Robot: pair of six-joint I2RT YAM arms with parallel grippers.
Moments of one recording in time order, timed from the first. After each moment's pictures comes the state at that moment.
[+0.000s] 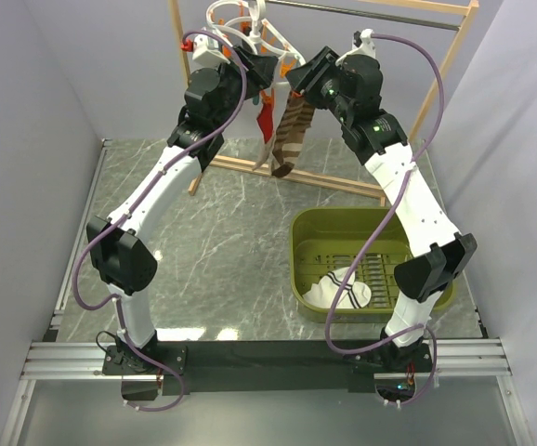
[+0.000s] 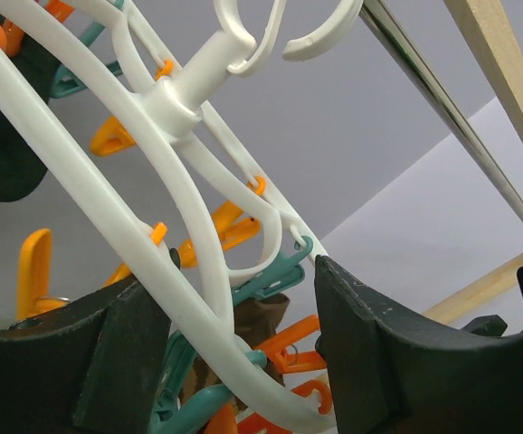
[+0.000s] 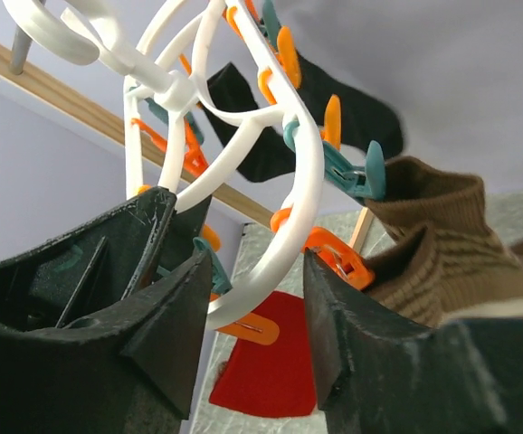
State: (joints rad) left arm -0.50 1.88 1.98 0.15 -0.09 -0.72; right arm 0.43 1.78 2.09 -0.35 0.06 0.75
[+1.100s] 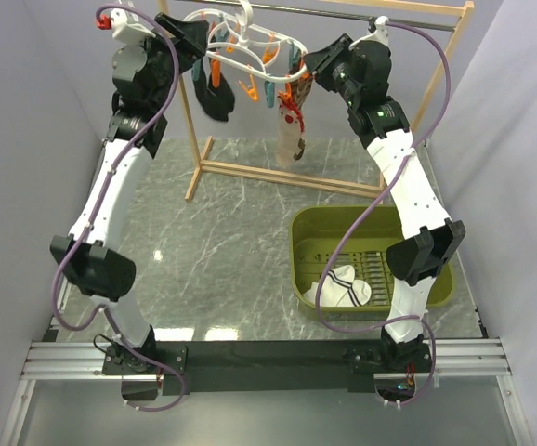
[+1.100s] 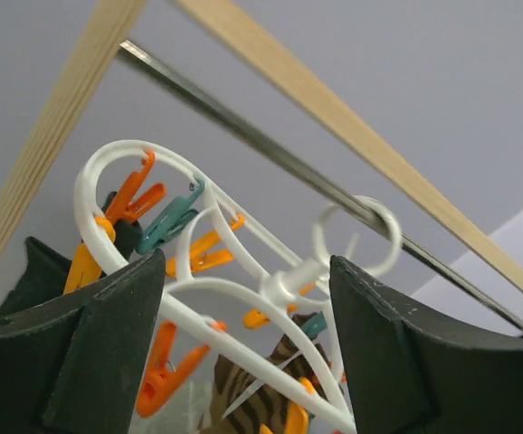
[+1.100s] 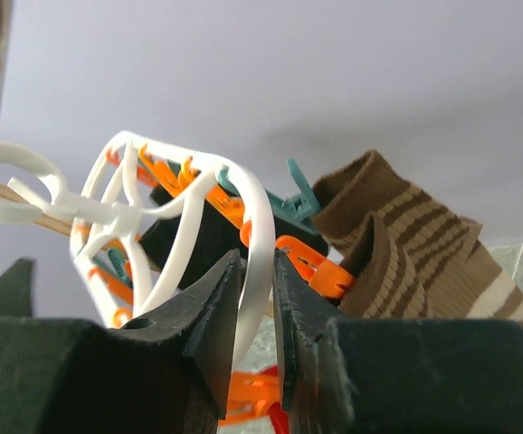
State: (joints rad) left arm -0.25 1.75 2.01 0.08 -0.04 -0.71; right arm 0.34 1.92 2.26 -0.32 0.03 0.77
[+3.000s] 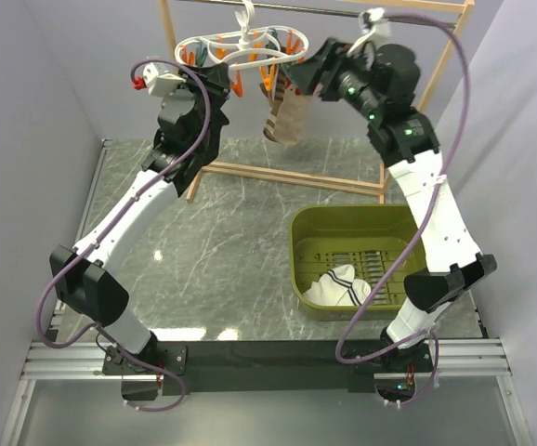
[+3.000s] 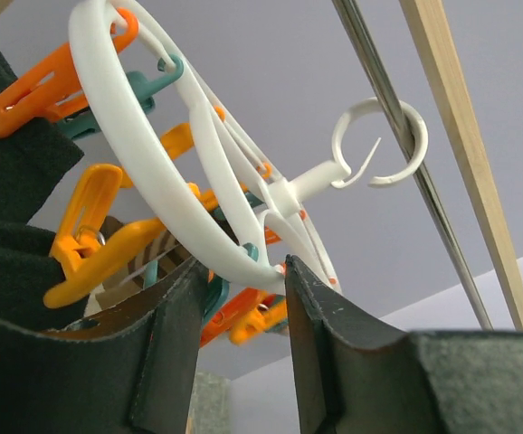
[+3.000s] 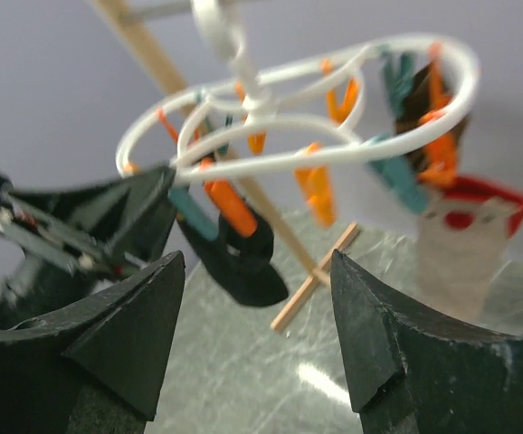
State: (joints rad) left arm -0.48 1.61 1.65 0.20 -0.47 -0.93; right arm 0.38 1.69 2.19 -0.44 -0.17 0.47
